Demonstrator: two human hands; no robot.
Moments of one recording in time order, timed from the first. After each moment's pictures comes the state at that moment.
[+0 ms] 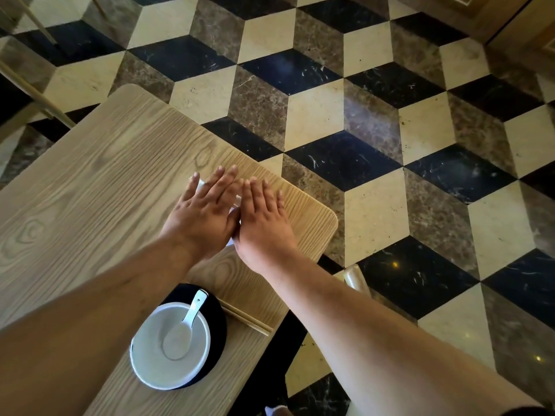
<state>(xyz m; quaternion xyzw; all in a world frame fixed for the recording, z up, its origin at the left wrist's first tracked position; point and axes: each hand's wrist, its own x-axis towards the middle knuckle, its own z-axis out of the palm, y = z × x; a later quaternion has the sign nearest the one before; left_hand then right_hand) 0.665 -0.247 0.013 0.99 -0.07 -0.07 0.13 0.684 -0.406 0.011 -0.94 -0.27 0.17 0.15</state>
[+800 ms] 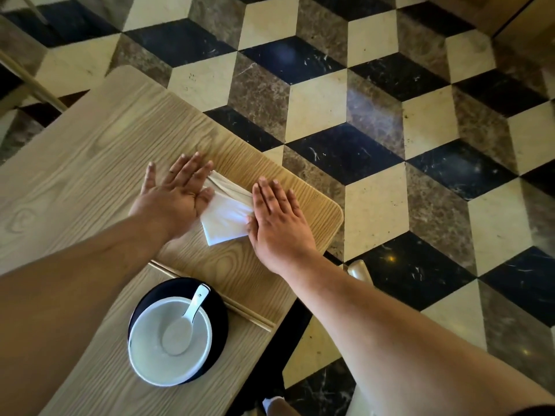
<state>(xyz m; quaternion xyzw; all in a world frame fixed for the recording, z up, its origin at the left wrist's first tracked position) 0.677 -0.190 -0.008 0.98 0.06 -0.20 0.05 0.684 -0.433 -0.014 -0.94 -0.28 0.17 0.09</state>
